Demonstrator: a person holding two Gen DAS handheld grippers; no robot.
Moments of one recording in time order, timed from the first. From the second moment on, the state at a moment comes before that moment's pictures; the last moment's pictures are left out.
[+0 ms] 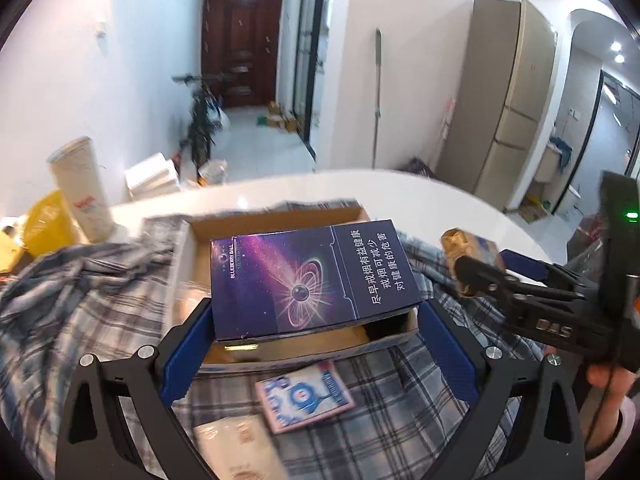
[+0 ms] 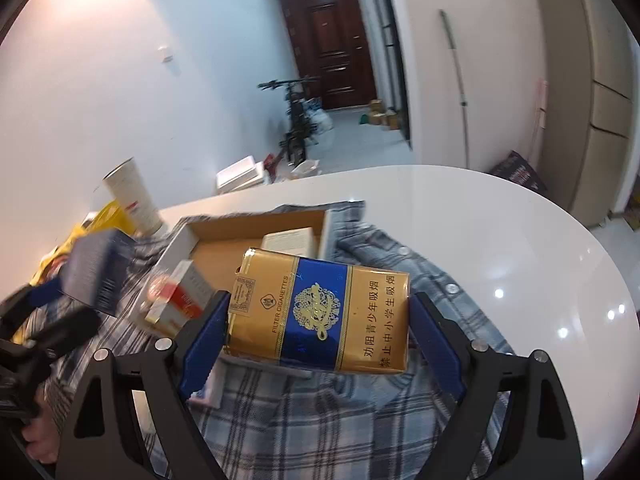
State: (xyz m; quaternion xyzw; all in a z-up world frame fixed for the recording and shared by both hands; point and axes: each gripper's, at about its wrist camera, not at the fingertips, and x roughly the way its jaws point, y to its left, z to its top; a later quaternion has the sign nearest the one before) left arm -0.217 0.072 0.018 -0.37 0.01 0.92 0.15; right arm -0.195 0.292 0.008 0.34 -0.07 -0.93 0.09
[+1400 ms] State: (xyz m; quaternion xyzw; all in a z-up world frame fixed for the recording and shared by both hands) left arm -0.279 0.090 -0.031 -0.43 0.00 0.89 0.14; right arm -0.199 0.313 -0.001 0.36 -0.11 -0.92 0.09
